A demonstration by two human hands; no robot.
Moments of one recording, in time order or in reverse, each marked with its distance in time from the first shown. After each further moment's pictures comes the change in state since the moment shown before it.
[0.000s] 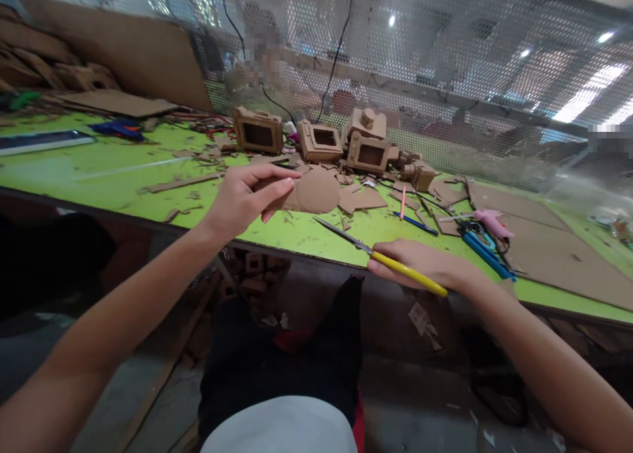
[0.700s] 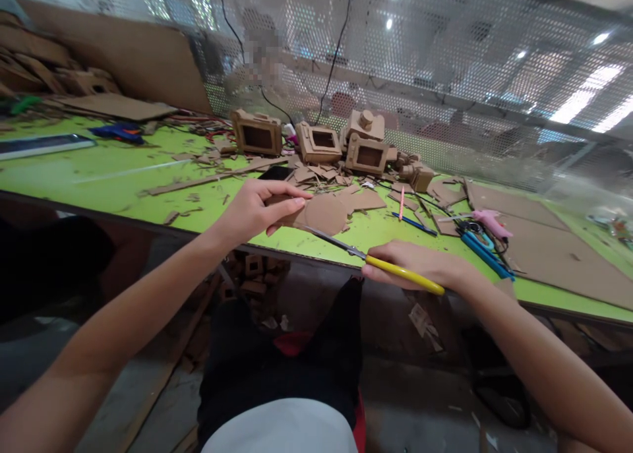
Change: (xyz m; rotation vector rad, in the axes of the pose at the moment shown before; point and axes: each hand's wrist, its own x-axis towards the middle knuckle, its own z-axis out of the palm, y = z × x) left_hand -0.004 0.002 0.005 0.078 -0.182 -0.086; right_hand 0.002 -0.007 -0.004 0.001 -0.214 0.006
